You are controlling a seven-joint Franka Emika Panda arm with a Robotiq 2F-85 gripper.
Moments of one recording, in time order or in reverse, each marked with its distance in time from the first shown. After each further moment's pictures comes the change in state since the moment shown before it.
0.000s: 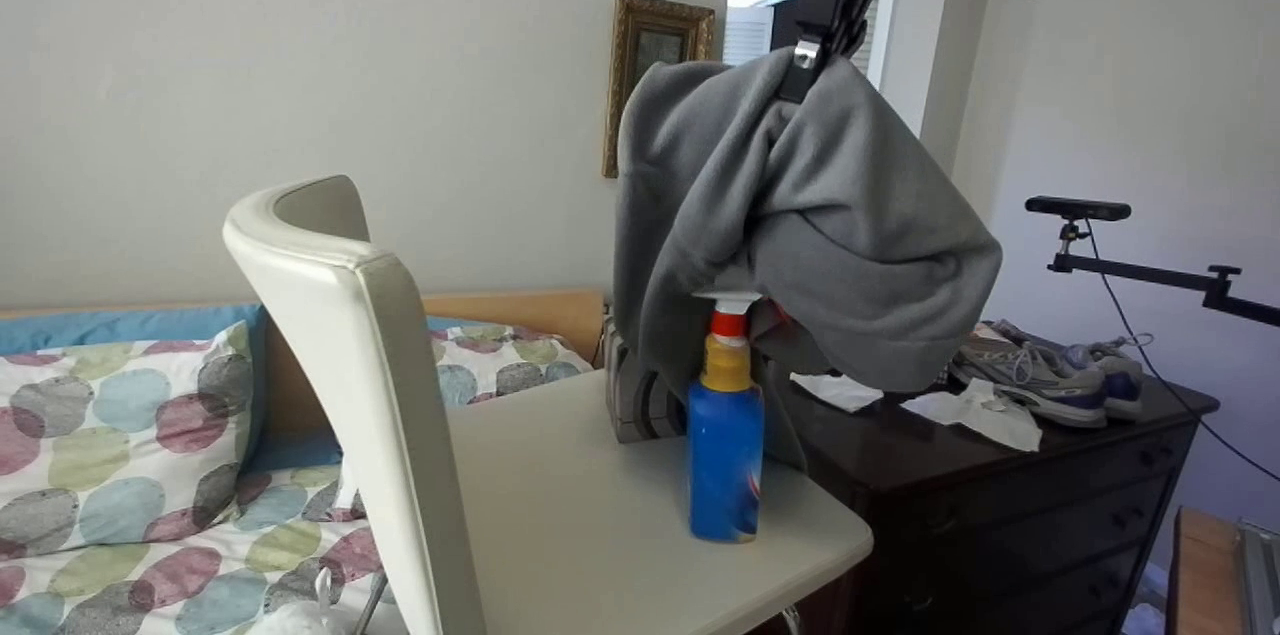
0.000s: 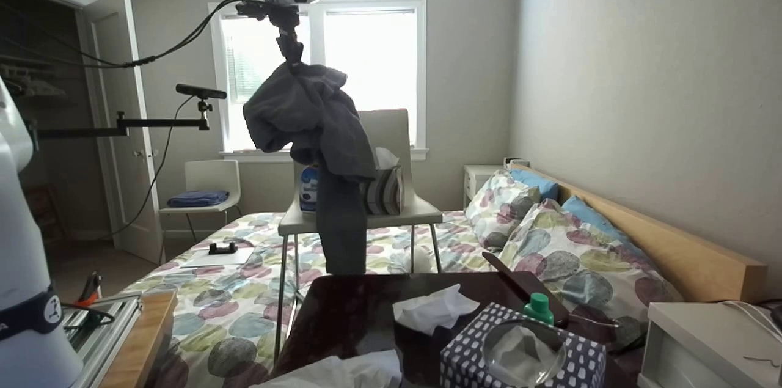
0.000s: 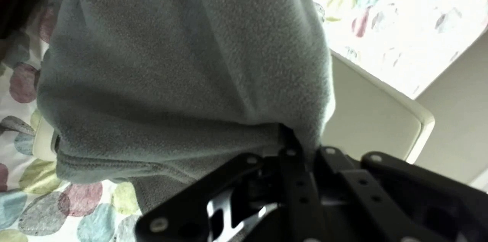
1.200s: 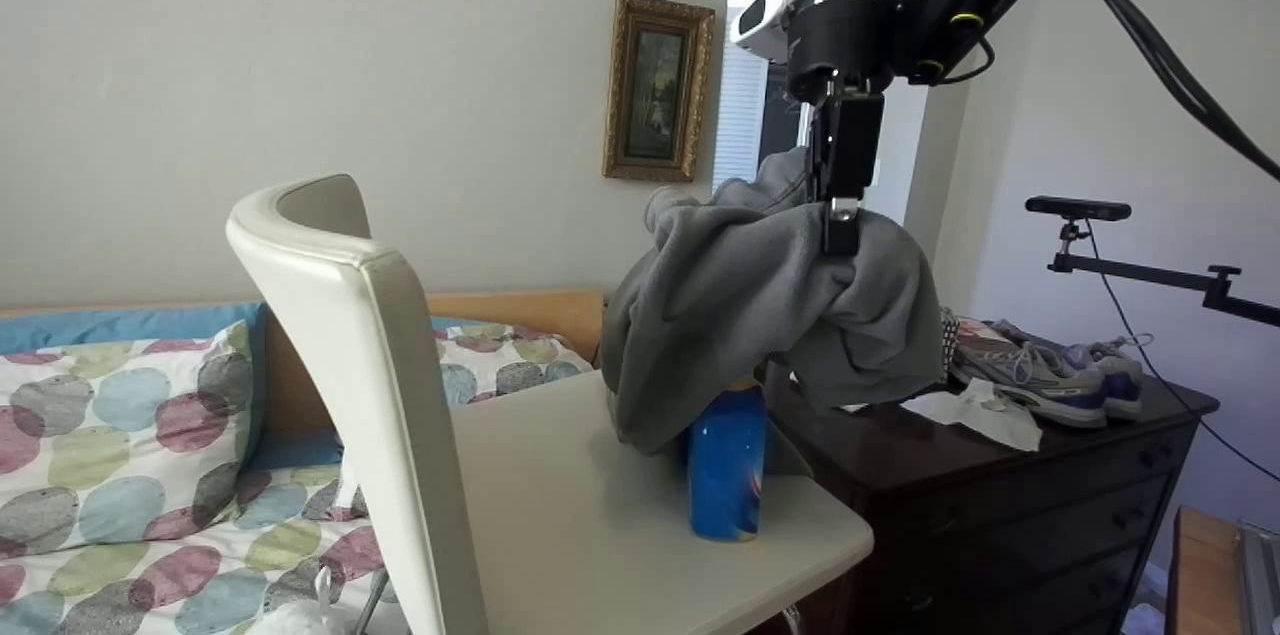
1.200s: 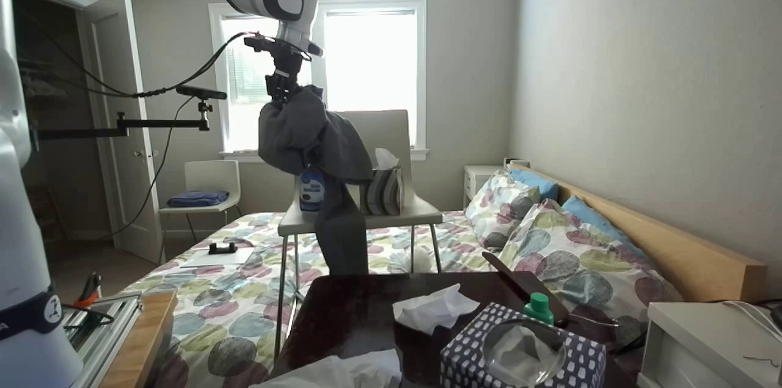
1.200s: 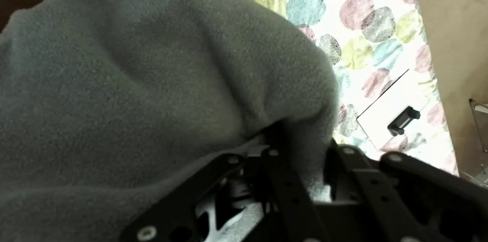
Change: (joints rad) arm 0.044 0.203 -0.002 0.065 -0.002 -0.262 -0.293
